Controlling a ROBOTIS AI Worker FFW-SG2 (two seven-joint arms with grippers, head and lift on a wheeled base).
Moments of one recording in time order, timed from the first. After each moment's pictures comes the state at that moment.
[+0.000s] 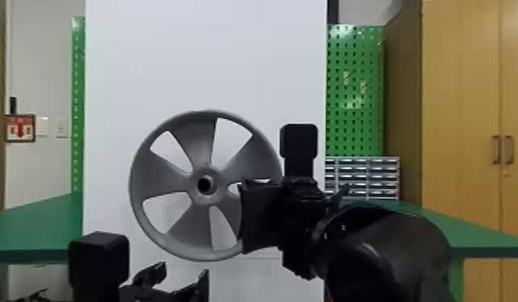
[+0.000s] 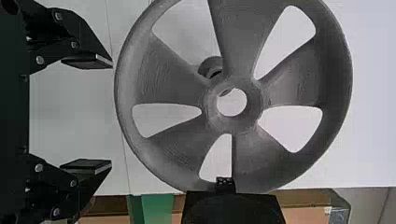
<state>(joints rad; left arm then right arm) -0.21 0.09 -0.12 -2.35 0.19 0.85 -0.06 -0.92 0.00 0.43 -1.75 -0.51 0.86 -0.66</state>
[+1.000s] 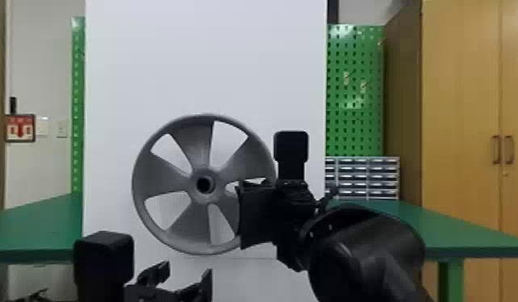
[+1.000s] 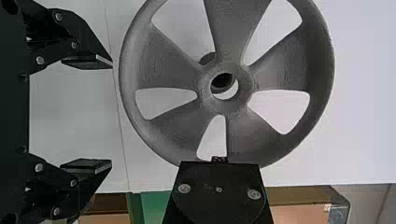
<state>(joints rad) -0.22 0.09 -0.13 -2.35 0.19 0.85 -0.06 -0.98 0.00 0.47 -1.56 -0.47 0.70 -0.58</state>
